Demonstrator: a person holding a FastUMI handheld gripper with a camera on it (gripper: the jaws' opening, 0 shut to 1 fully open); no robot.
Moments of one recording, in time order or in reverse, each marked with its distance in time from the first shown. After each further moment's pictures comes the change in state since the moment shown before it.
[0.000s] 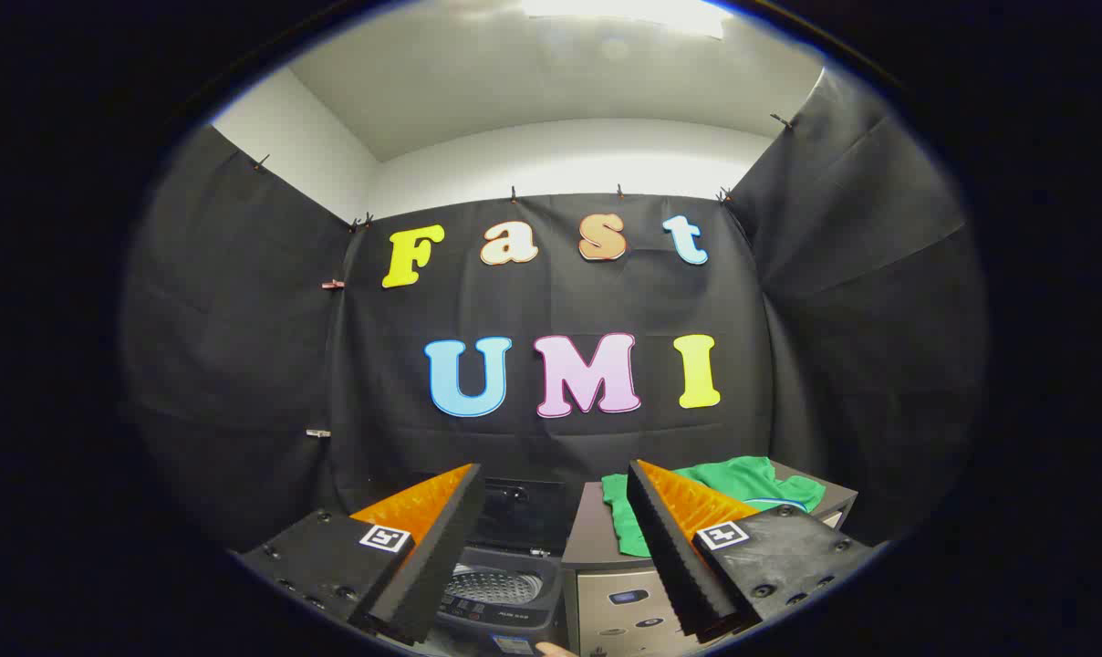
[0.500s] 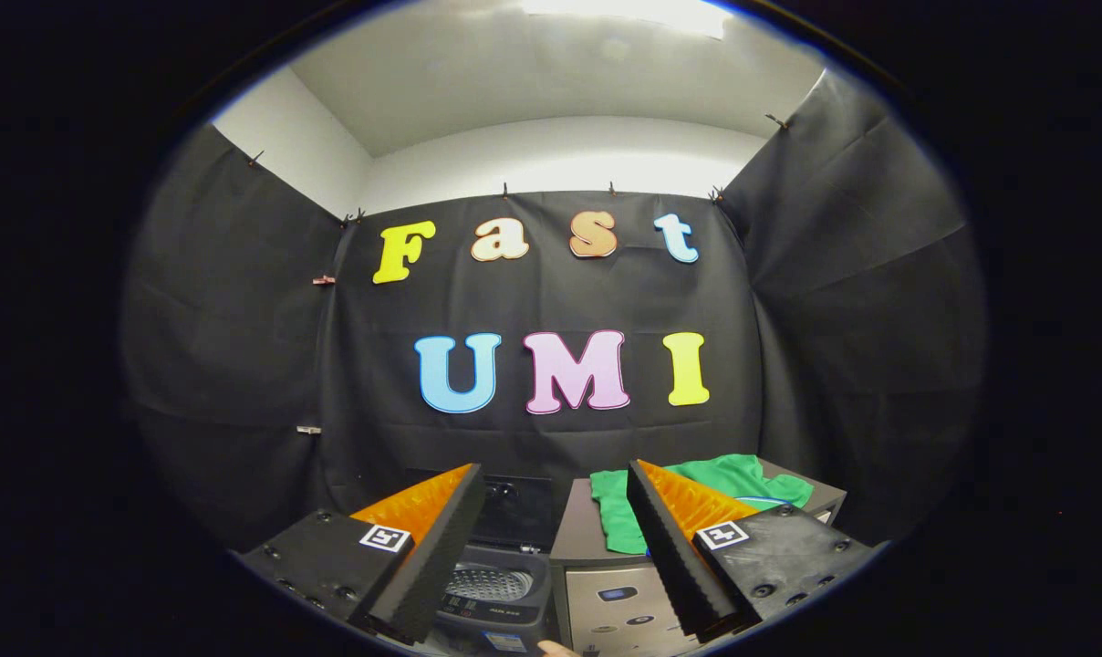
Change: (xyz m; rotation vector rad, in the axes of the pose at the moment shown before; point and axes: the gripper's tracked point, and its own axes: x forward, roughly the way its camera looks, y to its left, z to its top) arm -0.003 -0.011 0.001 -0.008 0.004 -0.032
